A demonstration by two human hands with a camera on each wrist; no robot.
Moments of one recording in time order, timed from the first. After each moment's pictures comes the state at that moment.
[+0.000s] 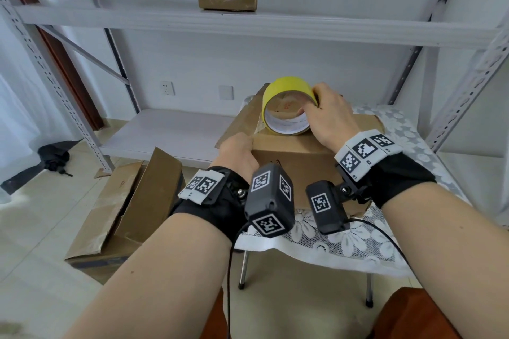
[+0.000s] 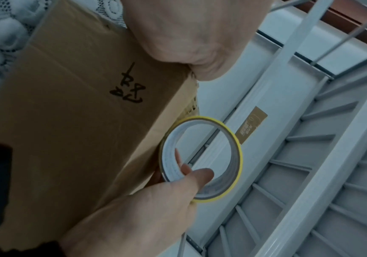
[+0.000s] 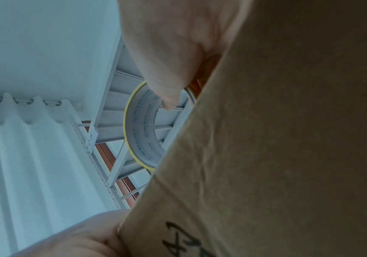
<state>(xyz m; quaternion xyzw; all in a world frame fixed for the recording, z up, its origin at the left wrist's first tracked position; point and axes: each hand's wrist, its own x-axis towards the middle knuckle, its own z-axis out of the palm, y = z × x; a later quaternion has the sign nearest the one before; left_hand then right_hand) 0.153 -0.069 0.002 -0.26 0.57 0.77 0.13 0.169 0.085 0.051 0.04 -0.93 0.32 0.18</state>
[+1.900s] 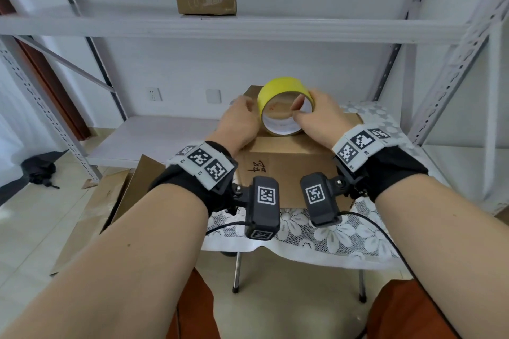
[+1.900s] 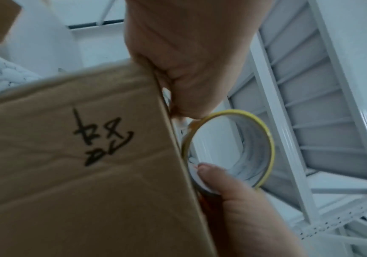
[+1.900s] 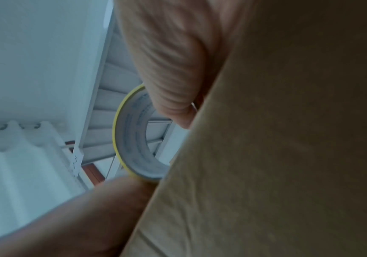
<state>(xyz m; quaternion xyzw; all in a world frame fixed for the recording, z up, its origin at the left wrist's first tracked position) 0.139 -0.047 0.034 0.03 0.89 0.45 -0.04 0.167 0.110 0.051 0.02 -0.91 0.41 0.13</state>
